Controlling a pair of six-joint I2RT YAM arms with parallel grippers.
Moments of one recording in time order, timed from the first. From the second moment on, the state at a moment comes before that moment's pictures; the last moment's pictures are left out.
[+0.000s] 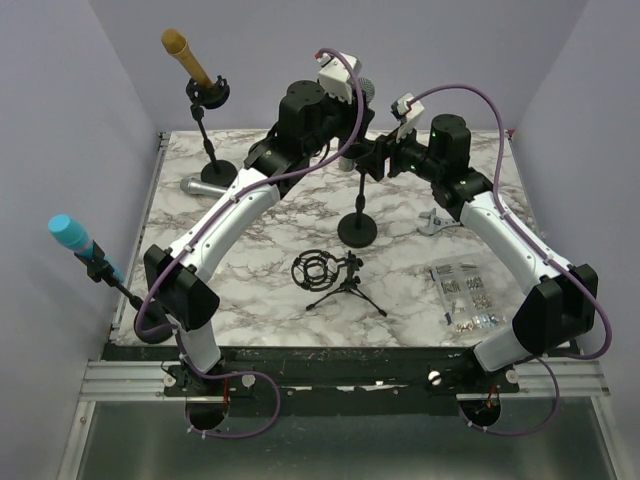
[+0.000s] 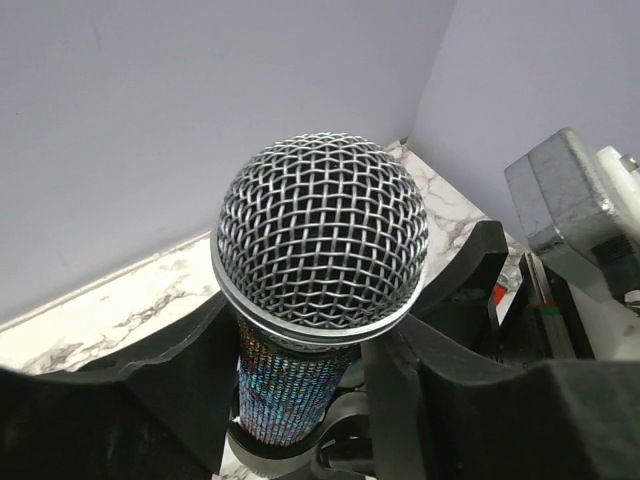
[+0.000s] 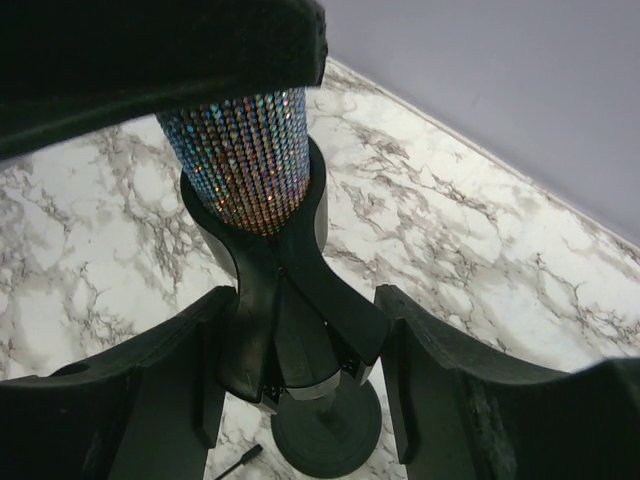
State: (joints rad) left arm -0.64 1.76 1.90 -0.17 0.01 -0.14; right arm 0.39 1.52 1.36 -0.03 -0.44 -0.04
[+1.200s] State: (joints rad) left arm -0.63 1.76 1.88 -0.12 0.05 -0.08; right arm 0.34 1.47 1.28 -0.03 -0.48 -0.01
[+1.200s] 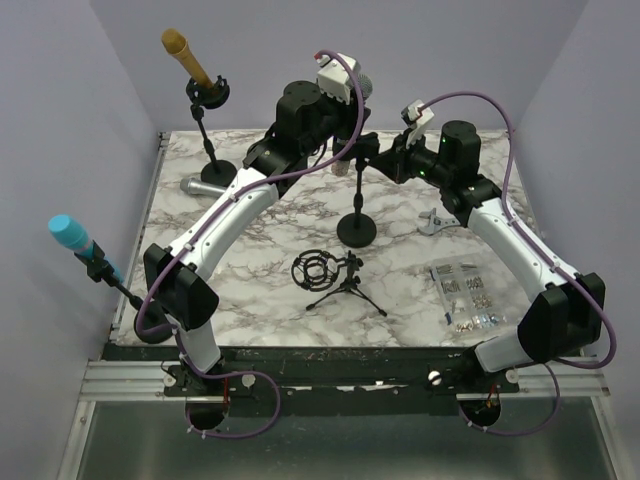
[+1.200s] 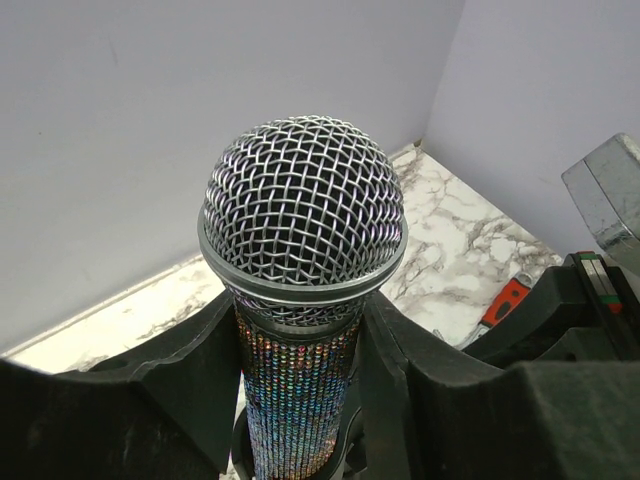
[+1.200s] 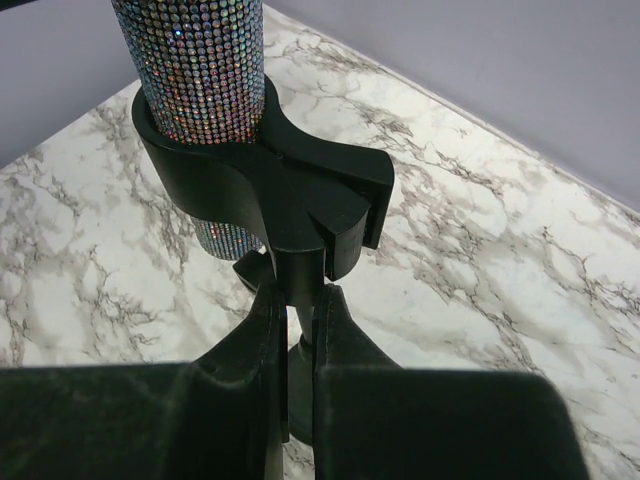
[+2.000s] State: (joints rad) left arm -0.64 1.75 1.85 -0.11 0.13 -0.06; right arm 0.33 1.43 1.24 0.01 -0.46 -0.02
